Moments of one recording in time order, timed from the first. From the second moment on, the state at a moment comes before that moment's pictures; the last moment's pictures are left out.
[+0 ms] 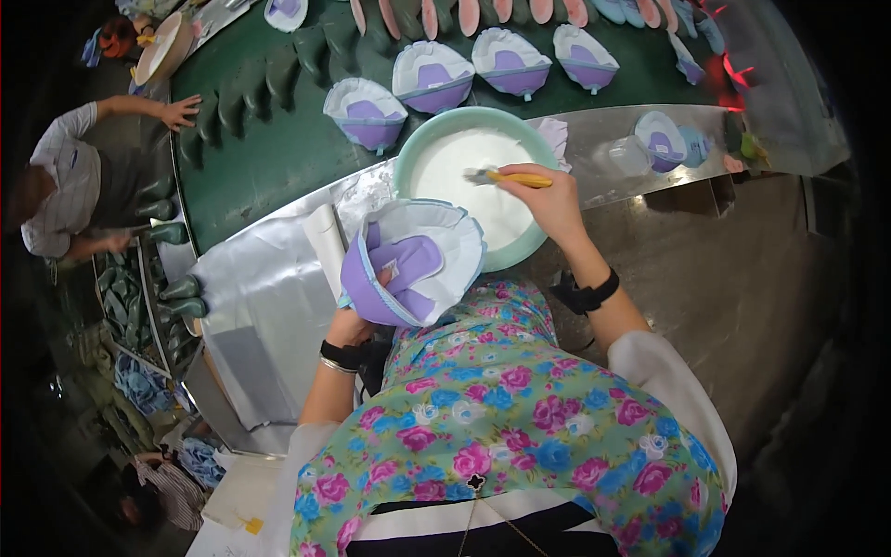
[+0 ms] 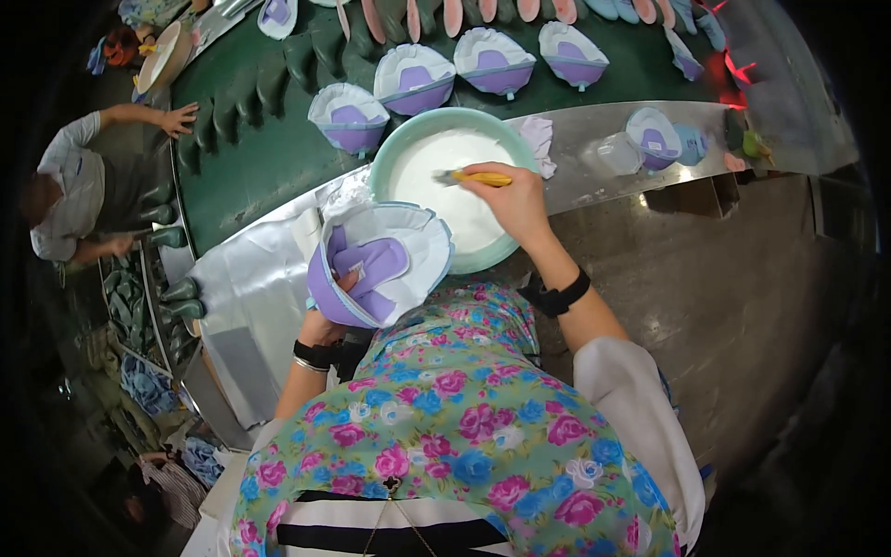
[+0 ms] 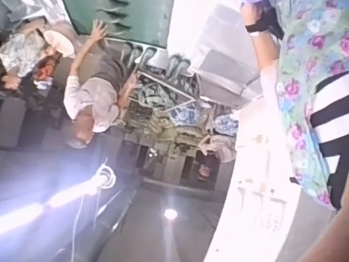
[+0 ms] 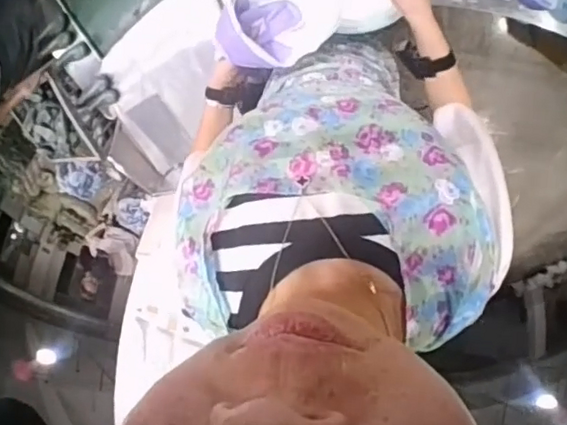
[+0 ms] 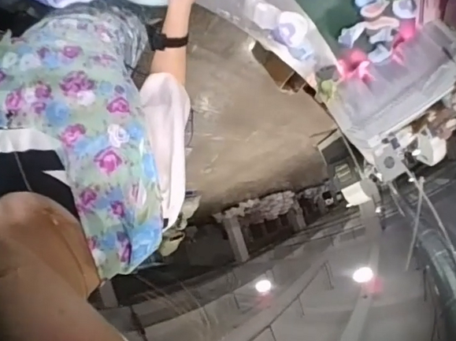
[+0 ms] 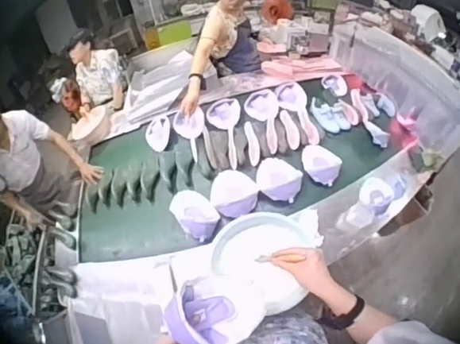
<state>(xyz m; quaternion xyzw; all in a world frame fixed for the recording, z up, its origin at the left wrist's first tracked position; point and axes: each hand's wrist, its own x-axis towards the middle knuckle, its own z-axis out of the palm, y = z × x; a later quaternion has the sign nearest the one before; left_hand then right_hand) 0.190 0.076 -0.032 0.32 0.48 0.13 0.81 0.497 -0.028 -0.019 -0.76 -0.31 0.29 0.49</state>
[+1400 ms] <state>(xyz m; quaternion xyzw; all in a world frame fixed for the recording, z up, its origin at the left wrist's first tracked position) 0.238 0.105 -0.032 0.29 0.31 0.39 0.82 0.453 -0.033 0.063 -0.64 -0.30 0.45 0.54</state>
